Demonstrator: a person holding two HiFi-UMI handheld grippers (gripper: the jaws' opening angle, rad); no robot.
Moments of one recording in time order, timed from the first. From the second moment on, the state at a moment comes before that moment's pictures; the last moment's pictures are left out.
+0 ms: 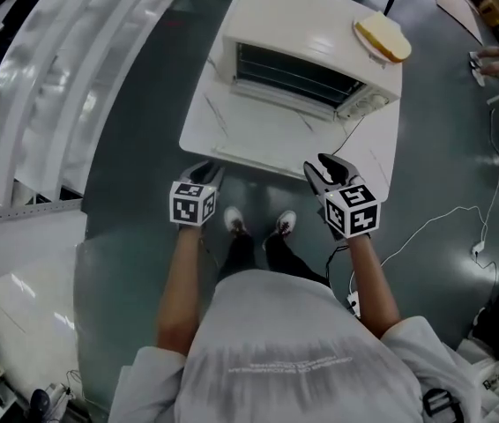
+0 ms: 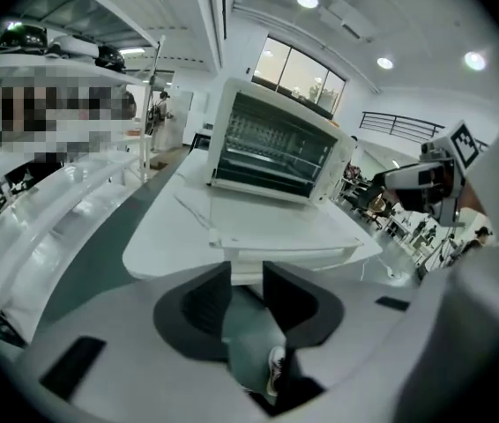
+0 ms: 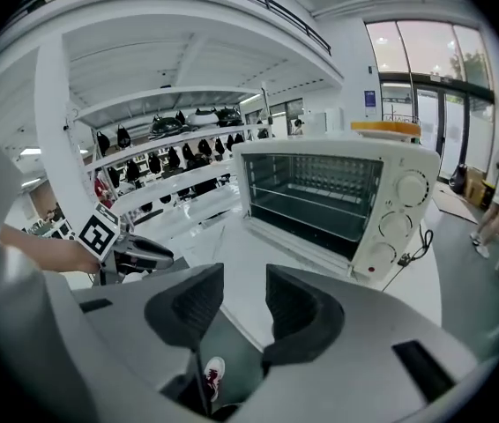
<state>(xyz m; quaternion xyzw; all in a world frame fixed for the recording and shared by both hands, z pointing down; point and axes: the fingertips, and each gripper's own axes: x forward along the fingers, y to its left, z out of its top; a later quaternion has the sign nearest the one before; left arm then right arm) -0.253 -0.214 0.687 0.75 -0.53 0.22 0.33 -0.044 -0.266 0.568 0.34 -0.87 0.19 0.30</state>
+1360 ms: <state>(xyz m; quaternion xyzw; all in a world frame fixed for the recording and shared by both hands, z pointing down) -0.249 -0.265 0.664 0.75 -0.55 0.19 0.32 0.001 -0.292 0.532 0.38 -0.87 0.17 0.25</state>
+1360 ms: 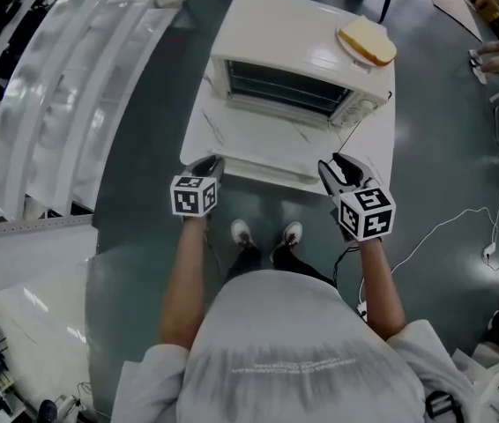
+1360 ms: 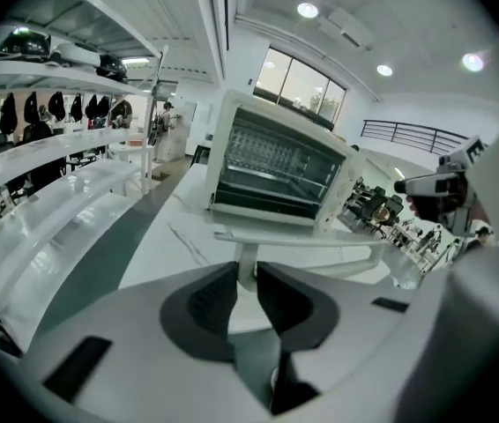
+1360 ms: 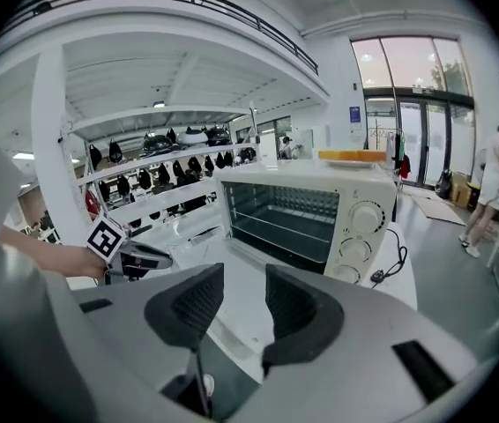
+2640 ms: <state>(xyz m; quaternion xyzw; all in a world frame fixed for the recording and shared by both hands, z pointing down) -0.245 -0.430 0.504 0.79 -0.57 0.09 0.20 0.040 -0.344 0.468 0.46 -0.85 0.14 0.19</state>
